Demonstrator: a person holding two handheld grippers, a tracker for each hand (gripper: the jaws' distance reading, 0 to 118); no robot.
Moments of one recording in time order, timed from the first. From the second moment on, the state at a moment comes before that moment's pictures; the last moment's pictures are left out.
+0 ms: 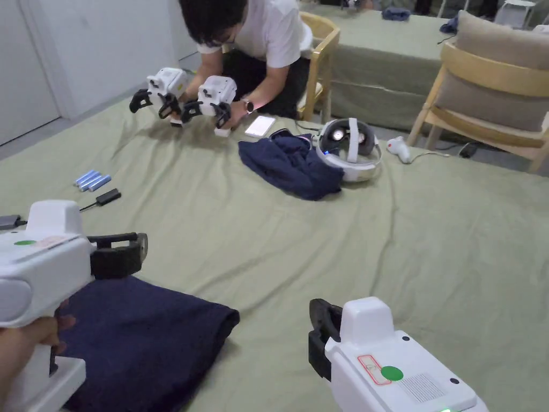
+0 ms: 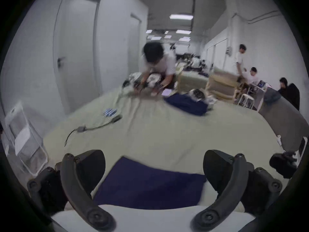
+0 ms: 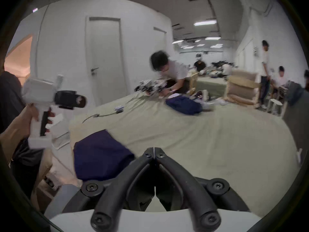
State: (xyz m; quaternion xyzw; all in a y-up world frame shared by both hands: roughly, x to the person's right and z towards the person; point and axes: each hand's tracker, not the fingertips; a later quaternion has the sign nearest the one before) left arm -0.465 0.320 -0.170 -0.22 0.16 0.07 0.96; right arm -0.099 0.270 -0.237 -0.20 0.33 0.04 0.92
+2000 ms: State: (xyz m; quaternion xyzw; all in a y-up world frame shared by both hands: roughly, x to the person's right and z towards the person) left arm -0.152 0.422 -0.255 -0.04 0.06 0.00 1.00; right arm 0.147 0.416 -0.253 0.02 0.02 0.05 1.00
